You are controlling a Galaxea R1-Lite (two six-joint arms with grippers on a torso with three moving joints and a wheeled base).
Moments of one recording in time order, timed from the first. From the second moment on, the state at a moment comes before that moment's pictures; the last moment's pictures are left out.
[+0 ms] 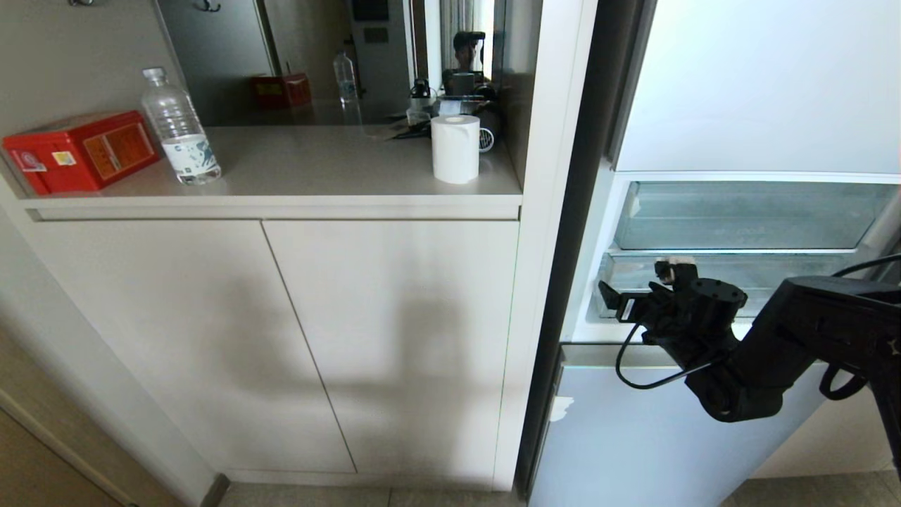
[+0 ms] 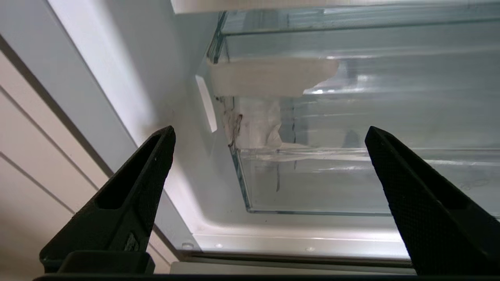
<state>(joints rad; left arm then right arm) 0.00 0.00 -0.03 0.07 0.00 0.02 0.11 2.38 -0.98 -1.42 -0.04 0.08</state>
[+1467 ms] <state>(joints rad) 0.00 0.00 -0.03 0.07 0.00 0.02 0.11 2.39 -0.98 -1.39 -0.04 0.08</state>
